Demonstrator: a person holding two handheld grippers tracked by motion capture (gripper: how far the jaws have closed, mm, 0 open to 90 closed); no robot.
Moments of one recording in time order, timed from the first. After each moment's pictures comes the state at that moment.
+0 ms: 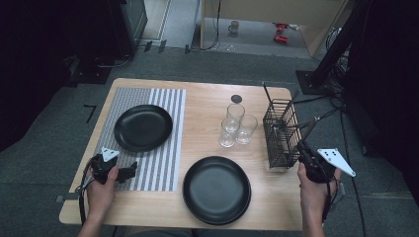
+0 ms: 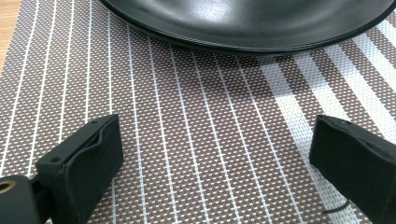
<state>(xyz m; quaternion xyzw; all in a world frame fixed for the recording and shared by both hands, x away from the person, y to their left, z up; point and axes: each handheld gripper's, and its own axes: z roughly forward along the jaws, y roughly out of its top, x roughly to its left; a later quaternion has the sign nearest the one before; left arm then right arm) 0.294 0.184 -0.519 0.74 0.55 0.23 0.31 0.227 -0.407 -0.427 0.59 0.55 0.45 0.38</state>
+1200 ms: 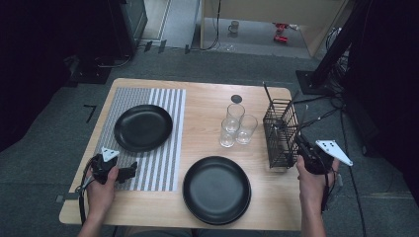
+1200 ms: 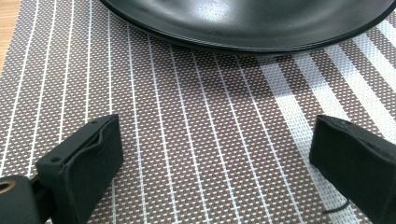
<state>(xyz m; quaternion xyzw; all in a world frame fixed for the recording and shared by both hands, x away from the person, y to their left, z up) 0.294 0.184 -0.519 0.74 0.55 0.23 0.31 0.249 -0.409 -0.423 0.60 0.55 0.45 0.37</state>
